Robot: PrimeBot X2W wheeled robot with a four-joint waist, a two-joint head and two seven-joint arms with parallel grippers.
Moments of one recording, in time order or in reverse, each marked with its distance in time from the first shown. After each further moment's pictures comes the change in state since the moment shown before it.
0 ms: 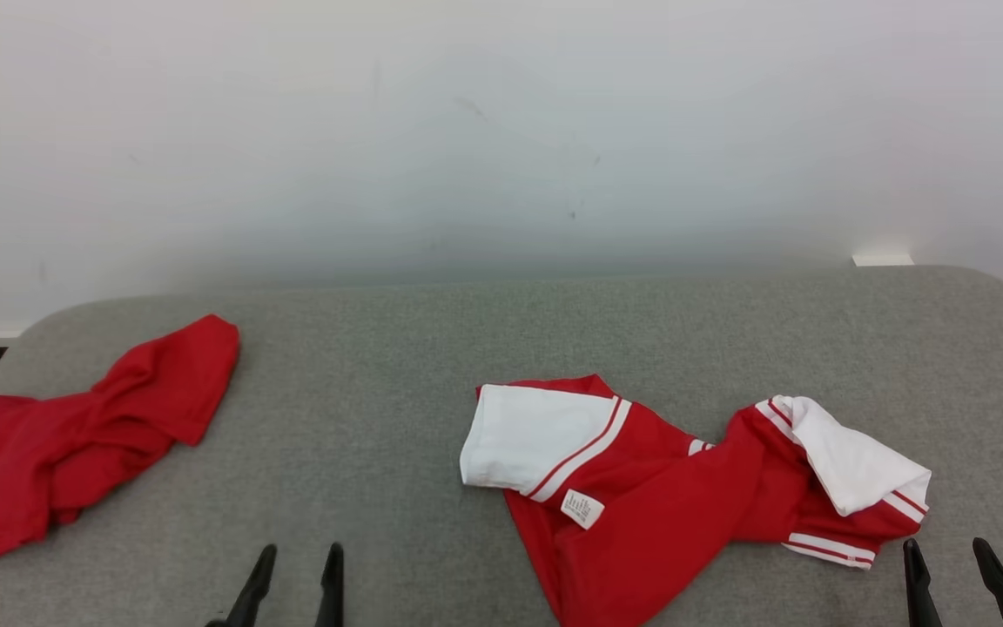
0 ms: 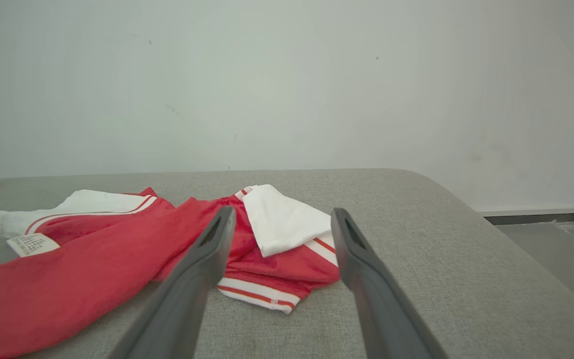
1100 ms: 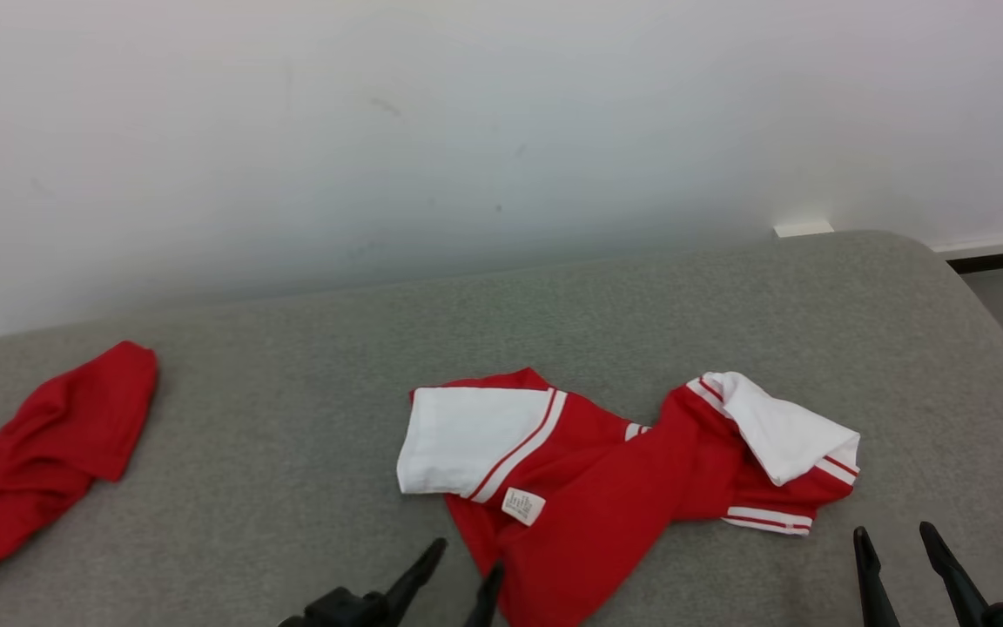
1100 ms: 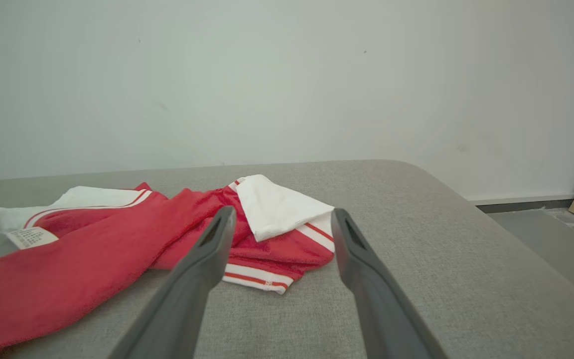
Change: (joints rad) left arm -0.133 -0.087 -0.137 0.204 0.083 -0.190 0.000; right arm -0.041 0.008 0.077 0.026 0.003 0.000 0.000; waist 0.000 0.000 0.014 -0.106
